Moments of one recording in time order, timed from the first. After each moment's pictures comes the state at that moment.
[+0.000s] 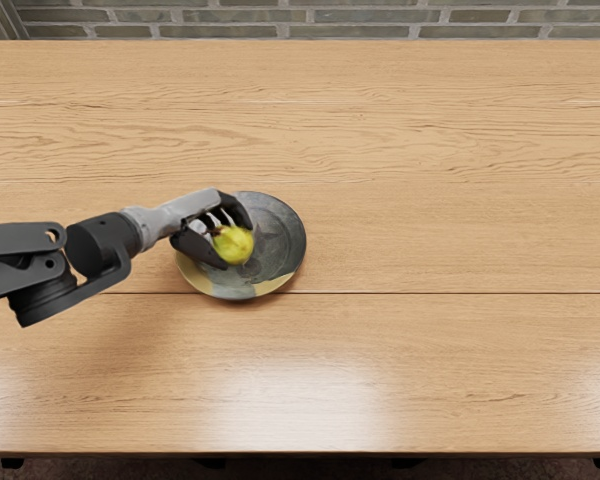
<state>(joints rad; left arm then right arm) -1.23 0.63 0.22 -1.52 0.76 0.29 0.10 -0.05 0.00 -0.12 0.15 0.14 0.09 -0.09</state>
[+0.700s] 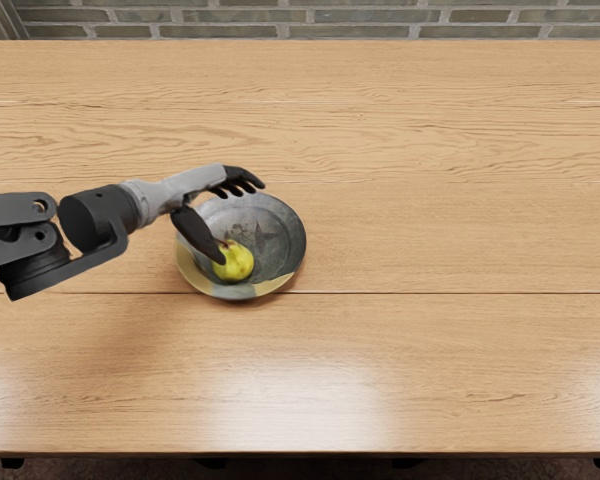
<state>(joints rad) -1.29 0.66 0.17 -1.54 0.76 0.21 0.09 -0.05 0.00 -0.12 0.15 0.14 0.09 -0.09</state>
